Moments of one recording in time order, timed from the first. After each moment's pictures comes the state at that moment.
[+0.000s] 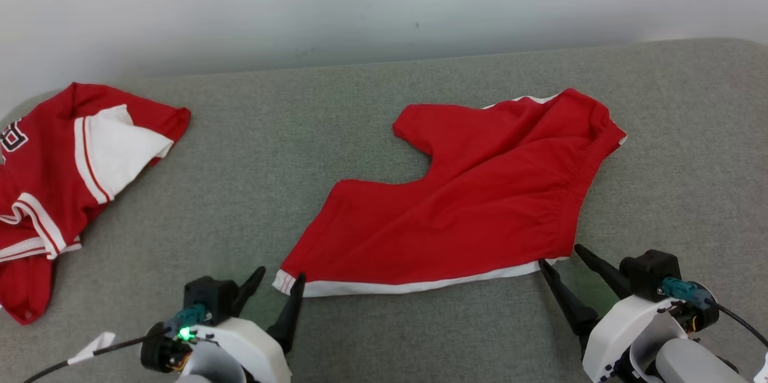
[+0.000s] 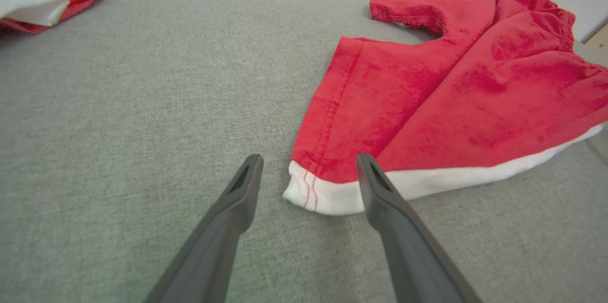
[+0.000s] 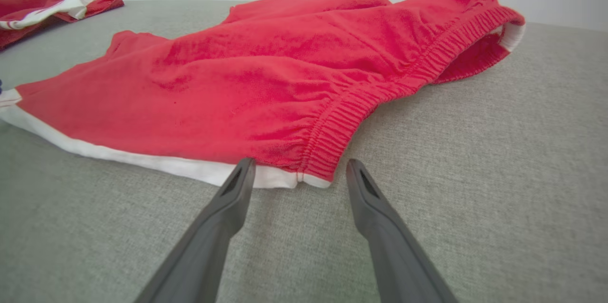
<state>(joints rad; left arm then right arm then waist) -0.23 0.14 -0.21 0.38 -0.25 -0.13 -0.03 -0.45 -0.32 0.64 0.56 0.65 0.13 -0.12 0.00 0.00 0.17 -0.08</state>
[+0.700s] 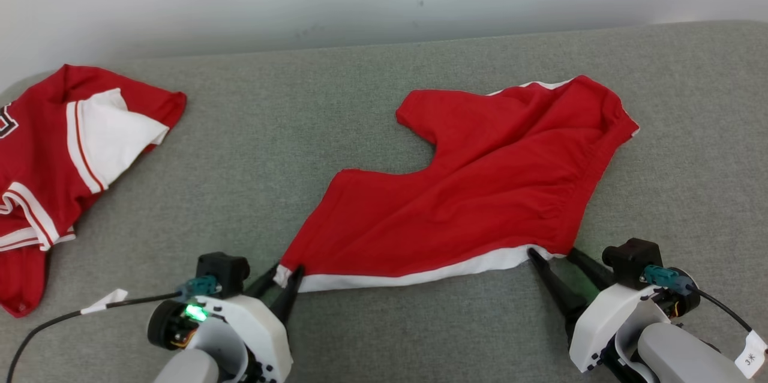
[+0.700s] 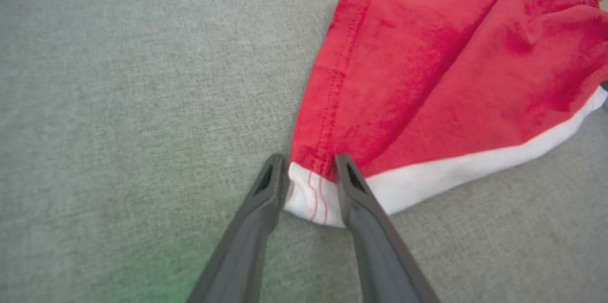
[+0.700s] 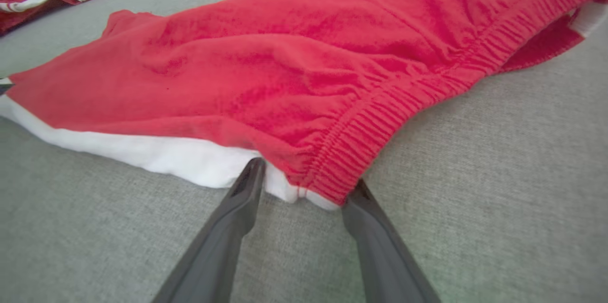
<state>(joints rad) -0.34 0.24 -0.39 0.44 -0.40 -0.13 0.08 -0.61 -0.32 0.91 0.71 0.83 0.13 -0.23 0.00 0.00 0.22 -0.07</state>
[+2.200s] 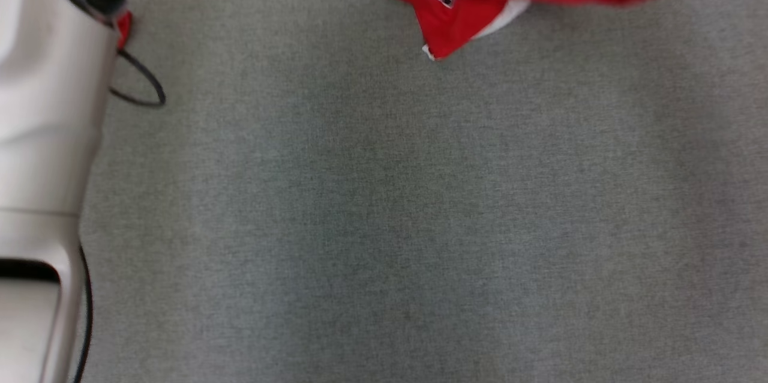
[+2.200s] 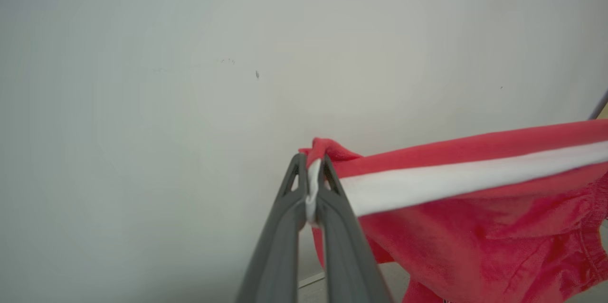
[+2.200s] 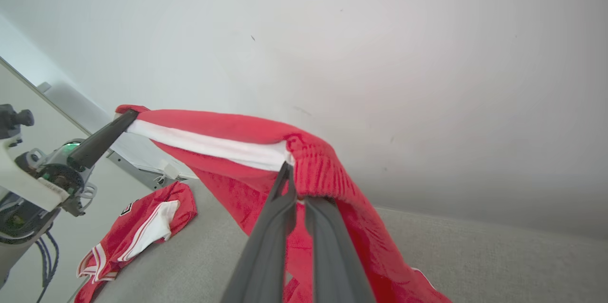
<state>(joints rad) -1.37 0.29 -0.38 0.69 -0.52 -0.13 0.07 -1.42 -0.56 0.84 0.44 1.51 0.13 0.32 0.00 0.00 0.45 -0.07</state>
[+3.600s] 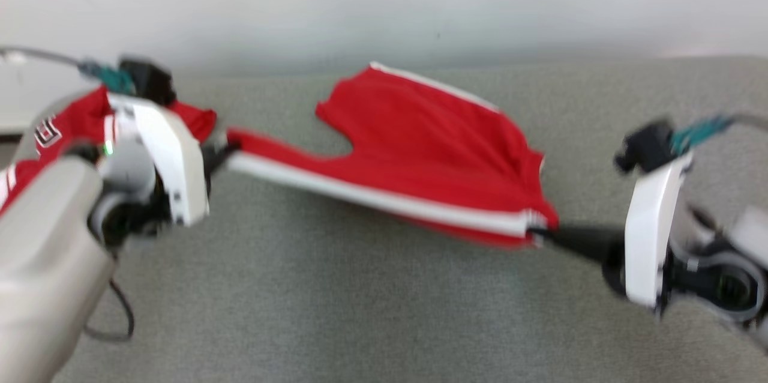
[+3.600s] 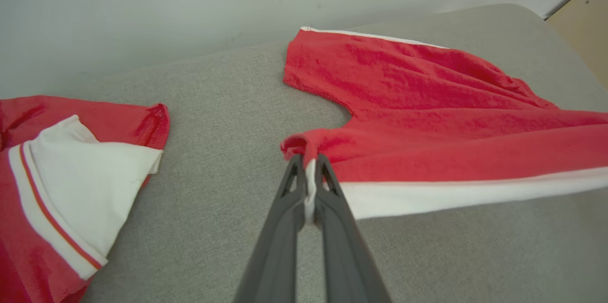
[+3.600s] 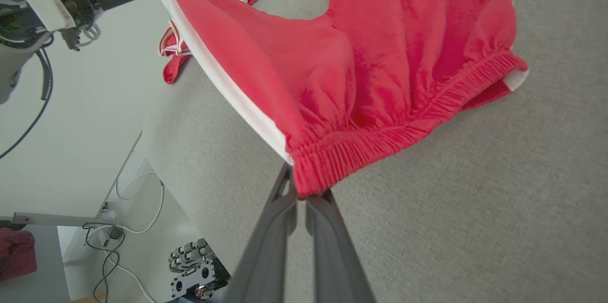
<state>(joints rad) -0.97 0.56 -0.74 0.59 -0.97 -0.13 0.45 -0.98 -0.70 1.14 0.13 1.63 0.13 0.50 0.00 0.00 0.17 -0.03</state>
